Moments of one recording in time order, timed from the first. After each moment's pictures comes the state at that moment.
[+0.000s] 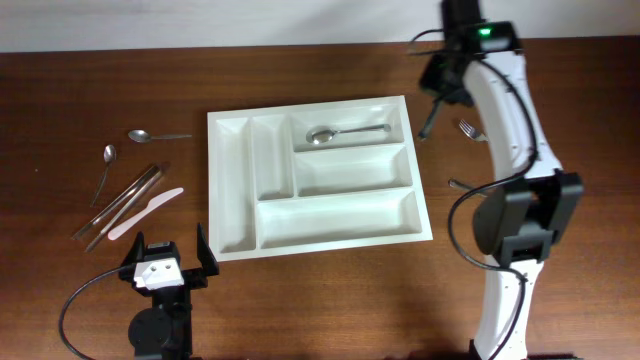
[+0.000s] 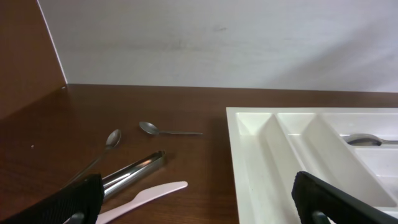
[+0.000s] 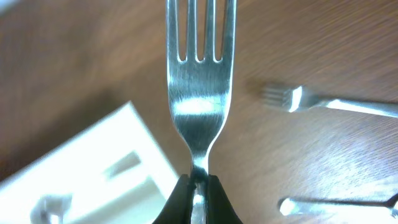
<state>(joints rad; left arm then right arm) 0.04 0.01 0.01 -0.08 -0.10 0.01 0.12 2.26 2.28 -1.26 0.13 0.56</state>
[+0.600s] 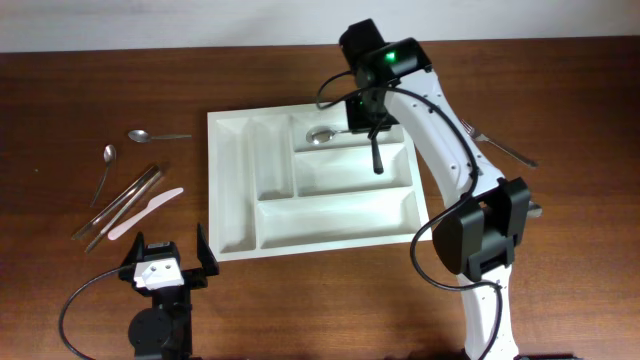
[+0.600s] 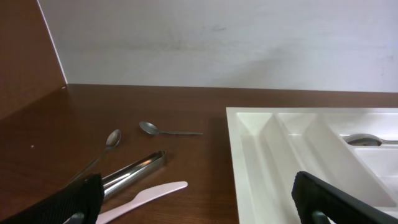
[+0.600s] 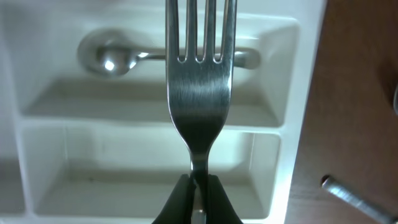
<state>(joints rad) 0.04 0.01 0.01 -0.08 -0.10 0.01 0.40 2.26 2.28 -1.36 0.11 0.24</state>
